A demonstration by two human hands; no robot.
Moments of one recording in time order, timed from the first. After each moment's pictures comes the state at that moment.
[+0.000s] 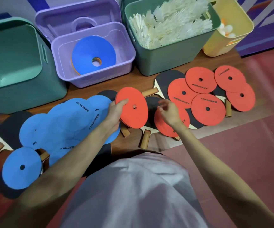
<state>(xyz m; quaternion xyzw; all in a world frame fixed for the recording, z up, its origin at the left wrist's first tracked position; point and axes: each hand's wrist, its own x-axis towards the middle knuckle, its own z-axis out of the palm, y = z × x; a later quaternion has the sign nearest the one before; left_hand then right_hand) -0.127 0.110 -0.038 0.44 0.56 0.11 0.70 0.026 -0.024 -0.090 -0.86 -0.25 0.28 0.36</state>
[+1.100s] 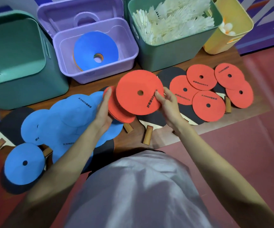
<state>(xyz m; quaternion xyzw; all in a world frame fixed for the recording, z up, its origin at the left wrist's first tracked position) -0.172 0.131 -0.037 0.37 0.50 0.17 0.76 -0.014 -0.005 -0.028 -0.62 -0.12 0.40 0.66</state>
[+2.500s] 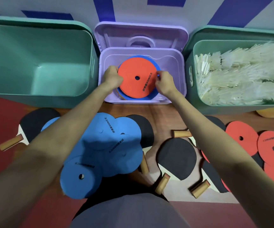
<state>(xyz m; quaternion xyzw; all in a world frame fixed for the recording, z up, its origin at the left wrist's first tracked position) -0.121 0.384 -0.033 0.64 0.63 0.07 0.42 0.058 0.299 -0.052 -0.81 -0.45 0.30 0.22</state>
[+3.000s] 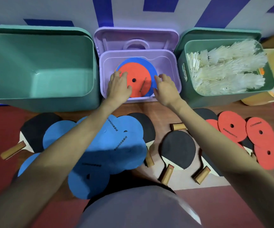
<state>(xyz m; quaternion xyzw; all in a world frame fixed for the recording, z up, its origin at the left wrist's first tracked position) -0.140 0.332 -0.016 0.82 0.49 0.06 0.27 0.030 0.242 -0.022 -0.80 -0.58 0.12 0.02</state>
